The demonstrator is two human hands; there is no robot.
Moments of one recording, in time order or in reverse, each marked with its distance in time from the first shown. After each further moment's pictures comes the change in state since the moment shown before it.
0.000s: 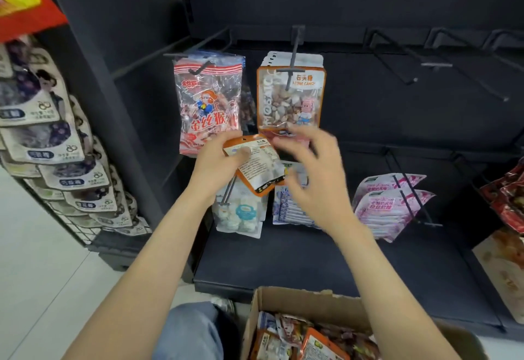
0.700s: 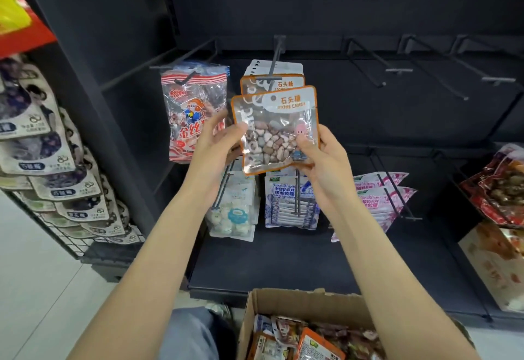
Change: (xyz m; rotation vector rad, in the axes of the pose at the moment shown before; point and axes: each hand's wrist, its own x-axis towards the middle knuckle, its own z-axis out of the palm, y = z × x) left_hand -0.020 0.036 0.013 -0.515 -0.033 0.016; right_hand 0.019 -0.006 -0.035 0.993 0.027 0.786
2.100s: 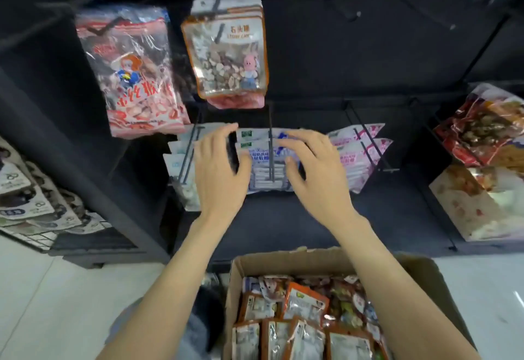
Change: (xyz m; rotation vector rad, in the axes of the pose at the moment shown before) left_hand -0.012 -0.102 0.039 0.805 0.126 0.503; right_hand -0.021 0.074 -0.066 -1.201 0.098 -0.654
